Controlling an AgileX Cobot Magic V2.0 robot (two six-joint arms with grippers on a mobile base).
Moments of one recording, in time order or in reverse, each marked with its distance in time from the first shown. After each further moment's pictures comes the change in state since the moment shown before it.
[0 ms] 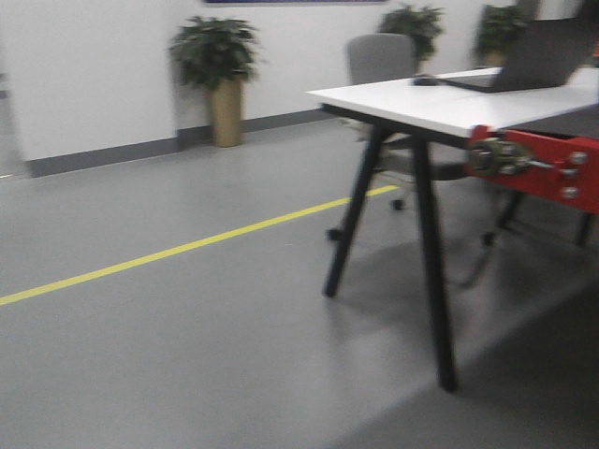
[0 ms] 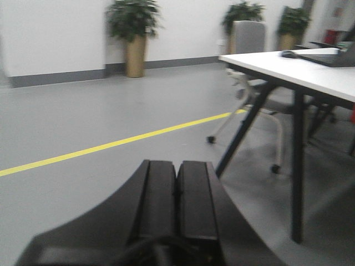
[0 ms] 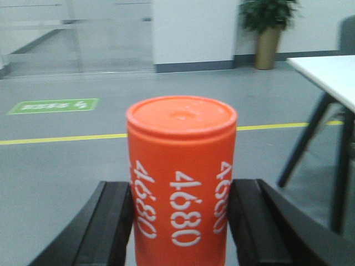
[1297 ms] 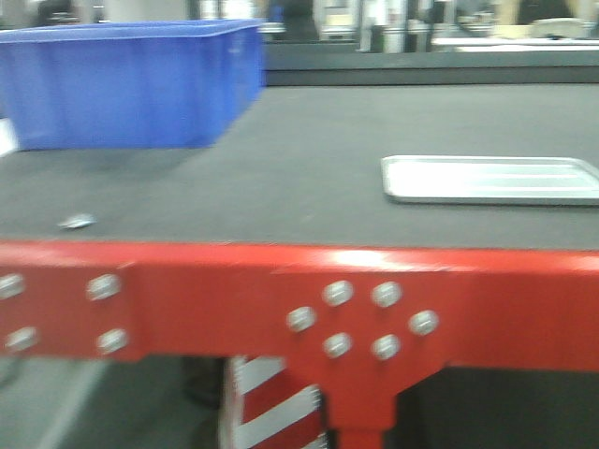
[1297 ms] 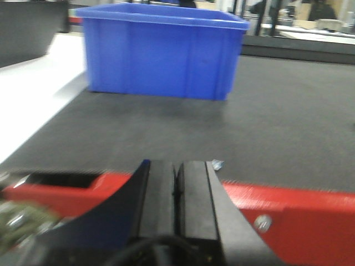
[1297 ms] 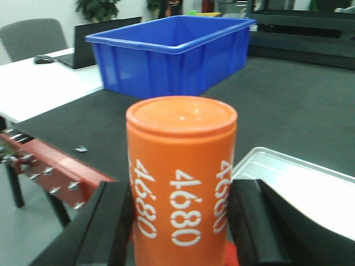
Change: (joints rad) left arm 0.000 0.000 0.000 0.000 0.000 0.000; right arm 0.000 0.000 0.000 0.000 0.000 0.000
